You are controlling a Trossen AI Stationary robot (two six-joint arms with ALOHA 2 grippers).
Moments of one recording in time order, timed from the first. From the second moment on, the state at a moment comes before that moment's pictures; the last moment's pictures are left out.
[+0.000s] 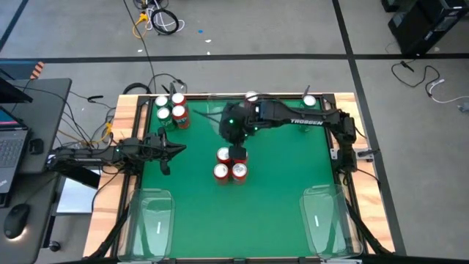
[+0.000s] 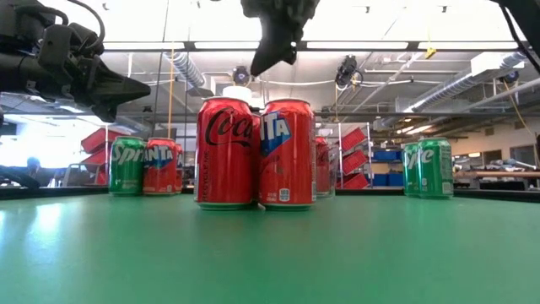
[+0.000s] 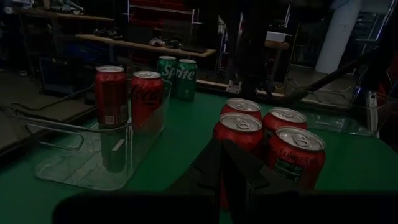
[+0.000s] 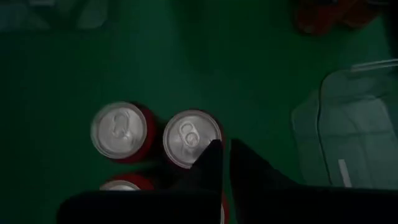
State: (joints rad) left arm 0.03 0.14 0.01 0.11 -0.18 -0.14; right arm -0.11 1.97 1.95 -0.98 -0.07 -0.04
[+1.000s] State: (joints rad) left arm 0.03 0.14 0.02 0.13 -0.19 -0.14; right arm -0.11 1.42 0.85 0.17 -0.05 0.03
